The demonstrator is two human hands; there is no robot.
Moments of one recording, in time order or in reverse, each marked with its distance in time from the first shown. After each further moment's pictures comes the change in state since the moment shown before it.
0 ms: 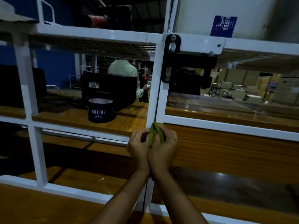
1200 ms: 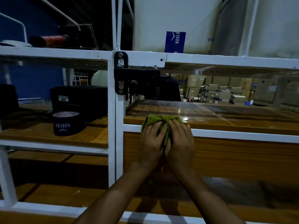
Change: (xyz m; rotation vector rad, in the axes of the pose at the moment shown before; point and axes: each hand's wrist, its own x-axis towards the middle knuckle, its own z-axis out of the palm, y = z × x) left_hand -0.039 0.028 0.114 0.464 -0.398 0.944; right_hand 0.115 0.039 -0.149 -0.704 -0.074 -0.695
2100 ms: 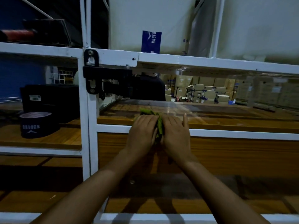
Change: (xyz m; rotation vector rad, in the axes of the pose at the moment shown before) left_hand 0.048 0.025 0.024 0.020 -0.219 -0.021; right_hand 0.042 0.048 -0.060 -0.034 -0.272 -0.025
